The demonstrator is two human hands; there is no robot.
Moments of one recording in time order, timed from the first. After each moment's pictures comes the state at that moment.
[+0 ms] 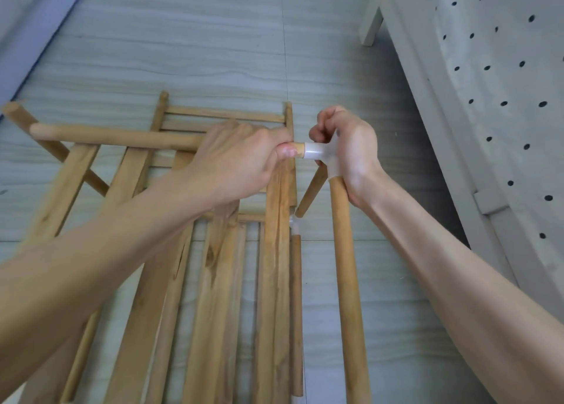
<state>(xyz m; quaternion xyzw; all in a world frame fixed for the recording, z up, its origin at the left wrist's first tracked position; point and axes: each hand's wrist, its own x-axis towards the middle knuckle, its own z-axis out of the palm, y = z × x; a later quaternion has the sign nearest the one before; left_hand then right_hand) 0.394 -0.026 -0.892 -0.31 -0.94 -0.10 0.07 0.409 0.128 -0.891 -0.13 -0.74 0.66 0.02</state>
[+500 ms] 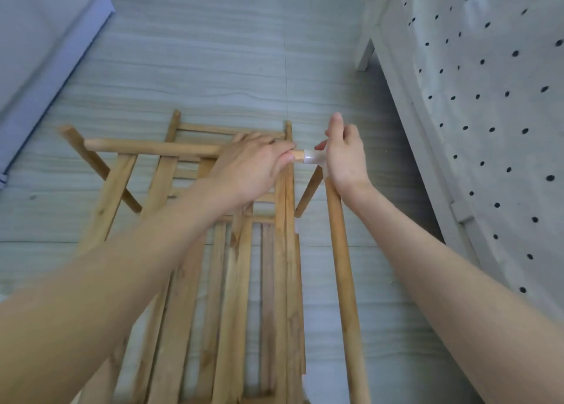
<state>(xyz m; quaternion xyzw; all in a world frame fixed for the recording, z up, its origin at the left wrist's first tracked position) 0.392 -0.018 -0.889 -0.30 -0.95 -0.11 0.04 0.413 0.129 -0.876 -0.20 -0.81 0.55 0.07</state>
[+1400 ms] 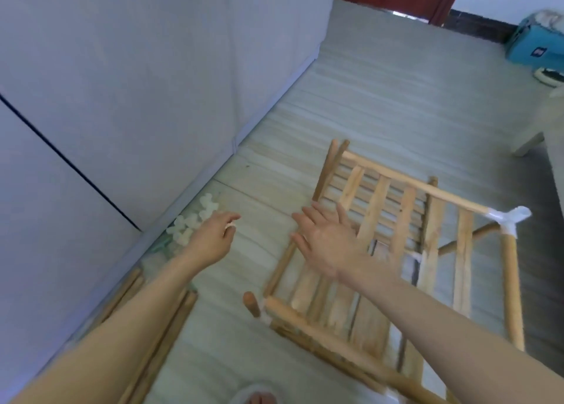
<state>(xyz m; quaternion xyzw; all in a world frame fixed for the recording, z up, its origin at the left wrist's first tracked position) 0.610 -0.360 -0.922 0.14 -0.93 -0.33 -0.06 0.553 -0.142 -0.854 0.35 -0.93 0.01 -0.12</state>
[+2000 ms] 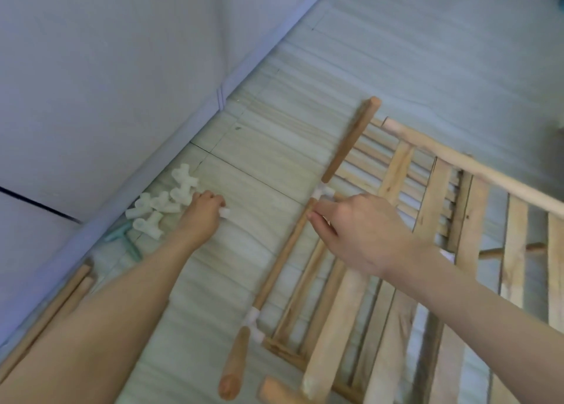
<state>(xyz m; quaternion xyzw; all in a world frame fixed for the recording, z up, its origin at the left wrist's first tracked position) 0.521 -0.403 -1.088 0.18 -0.96 -0.19 -0.13 0.492 -0.152 -0.883 0.41 -0.91 -0.01 -0.09</state>
